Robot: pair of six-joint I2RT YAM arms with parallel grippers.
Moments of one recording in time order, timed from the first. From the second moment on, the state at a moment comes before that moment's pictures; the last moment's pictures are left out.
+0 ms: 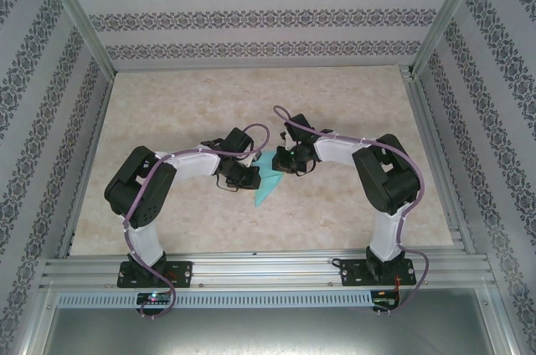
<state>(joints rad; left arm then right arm) -0.57 1.82 1.03 -0.42 0.41 -0.41 0.51 1.89 1.11 -0.35 -0.42 0.63</state>
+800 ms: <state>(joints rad) -0.57 1.82 1.03 -0.42 0.42 -0.39 0.55 1.80 0.75 0.20 -0.57 0.94</state>
